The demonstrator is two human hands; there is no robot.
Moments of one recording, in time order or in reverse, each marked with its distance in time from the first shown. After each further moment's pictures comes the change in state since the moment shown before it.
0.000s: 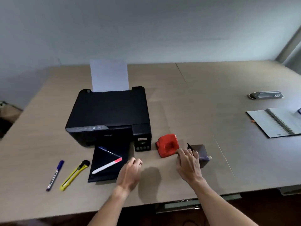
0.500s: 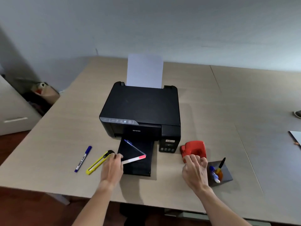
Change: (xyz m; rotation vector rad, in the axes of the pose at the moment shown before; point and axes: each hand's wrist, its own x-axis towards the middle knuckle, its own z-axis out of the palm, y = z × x) left_hand -0.033 -0.119 -0.061 0.200 0.110 -0.385; right_hand 0.013 -0.056 0.046 -0.114 -0.101 -0.113
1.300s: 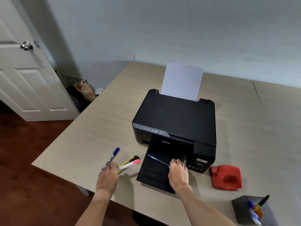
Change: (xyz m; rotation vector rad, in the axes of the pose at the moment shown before) left_hand -0.014 -0.099 -0.025 0.049 -0.061 -0.263; right_hand 0.061 -0.154 0.057 0.081 -0.273 -0.106
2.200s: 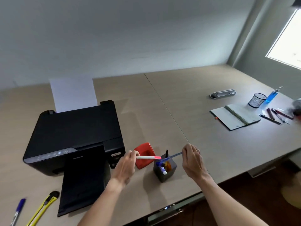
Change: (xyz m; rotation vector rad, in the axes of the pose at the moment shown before) left_hand -0.054 0.319 0.017 -0.159 -0.037 0.964; right_hand -0.178 0.266 -0.144 0.262 0.642 0.338
